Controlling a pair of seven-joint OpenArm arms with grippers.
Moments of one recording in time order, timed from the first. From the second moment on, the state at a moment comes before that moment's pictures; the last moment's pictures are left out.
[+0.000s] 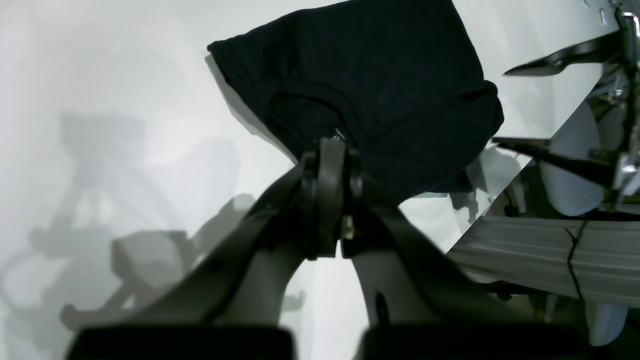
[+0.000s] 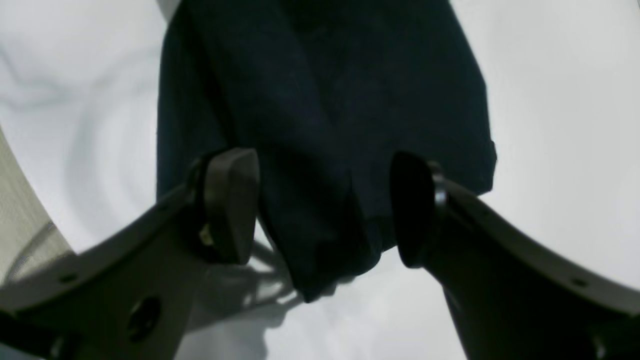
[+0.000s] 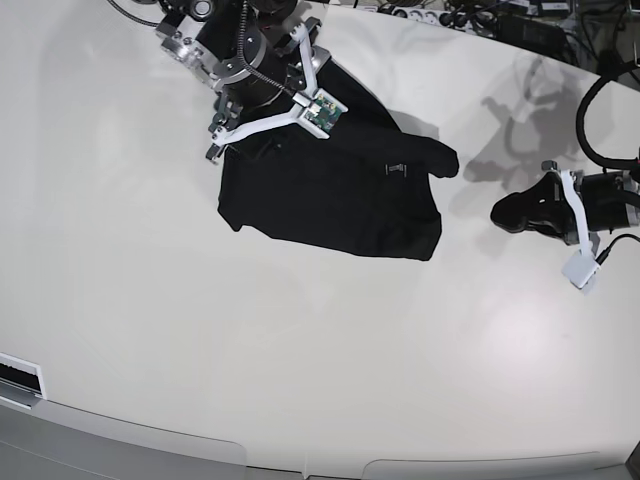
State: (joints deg) left arm 2.6 -38.6 -7.1 89.3 -73.9 -43.9 69.7; right arm -18.8 15.1 -38.0 117.7 -14.4 12.7 -53.7
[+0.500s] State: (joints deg) left arm 2.6 -38.6 -7.1 89.3 -74.2 -43.9 69.6; right arm -16.8 15.1 -37.7 111.0 -14.1 10.5 -54.1
